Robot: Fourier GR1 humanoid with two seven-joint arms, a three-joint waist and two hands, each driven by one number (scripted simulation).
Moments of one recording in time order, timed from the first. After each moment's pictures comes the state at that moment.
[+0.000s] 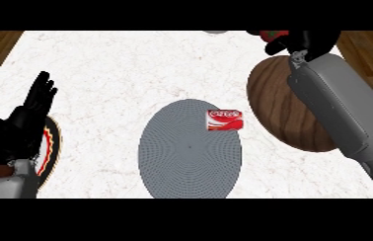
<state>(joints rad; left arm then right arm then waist) -0.10 0.28 0.14 -1.56 0.00 0.07 0.12 -0.97 -0.46 0.44 -0.97 0.80 -0.42 1.08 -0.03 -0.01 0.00</state>
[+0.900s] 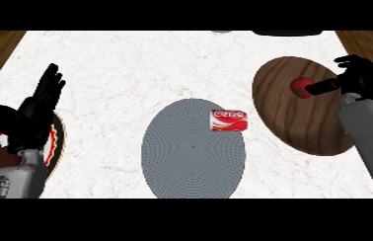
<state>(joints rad) -0.17 0.26 0.14 -1.53 -0.03 0.06 0.13 -0.62 -0.54 0.15 -0.93 0.58 -0.37 0.84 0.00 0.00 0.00</state>
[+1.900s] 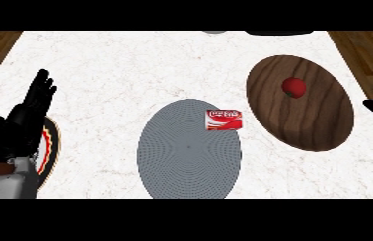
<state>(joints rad) -0.12 0.27 0.17 -1.56 -0.01 0.05 0.13 -0.09 -0.45 -0.34 -1.56 0.04 -0.57 0.36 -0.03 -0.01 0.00</state>
